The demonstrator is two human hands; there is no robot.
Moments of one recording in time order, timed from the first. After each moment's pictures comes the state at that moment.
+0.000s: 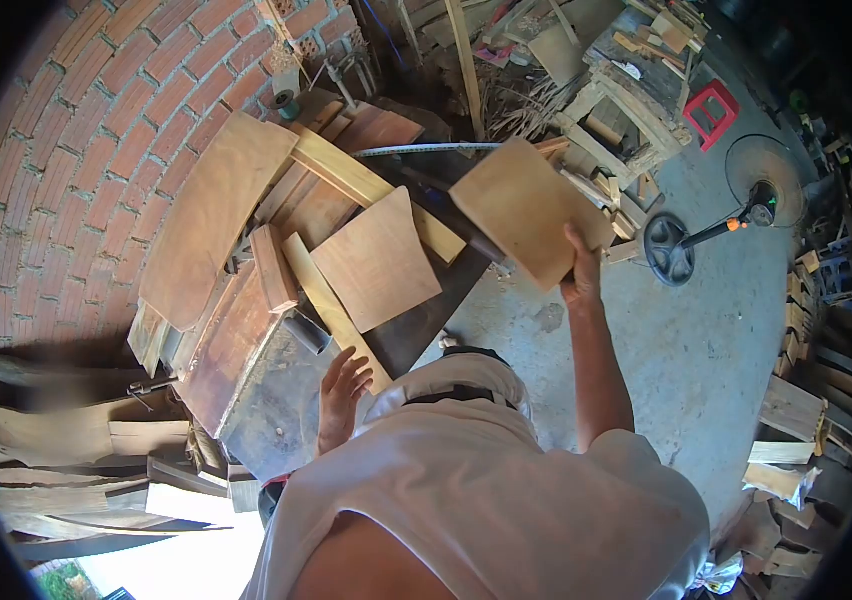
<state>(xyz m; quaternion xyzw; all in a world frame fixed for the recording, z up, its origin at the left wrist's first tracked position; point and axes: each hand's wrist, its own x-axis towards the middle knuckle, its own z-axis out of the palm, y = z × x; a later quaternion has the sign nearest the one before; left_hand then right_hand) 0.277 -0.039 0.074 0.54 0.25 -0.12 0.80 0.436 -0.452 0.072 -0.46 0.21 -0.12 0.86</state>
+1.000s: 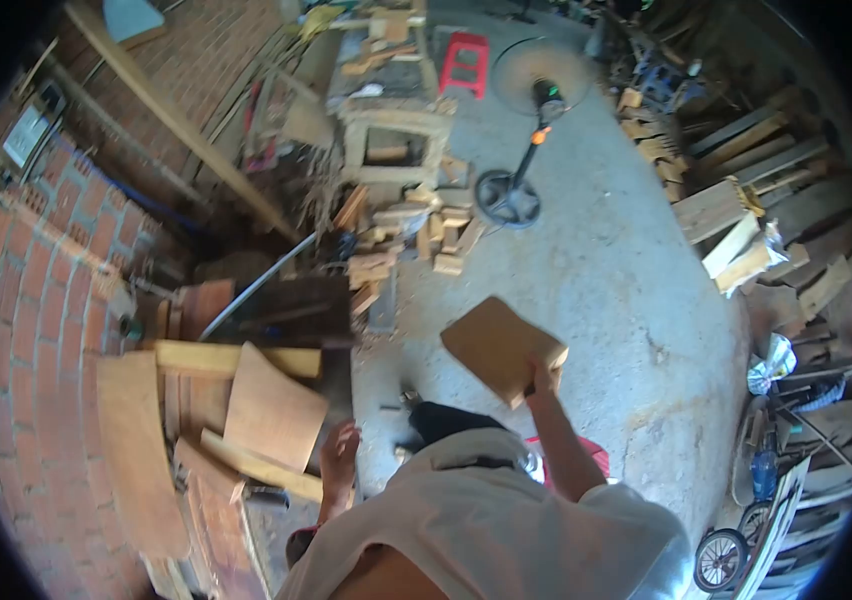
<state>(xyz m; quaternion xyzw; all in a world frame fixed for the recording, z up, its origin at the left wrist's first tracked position) 0.359 -0.126 0.051 0.73 -0.12 -0.30 0.61 0.157 -0.502 -0.026 -0.30 0.53 -0.39 0.70</state>
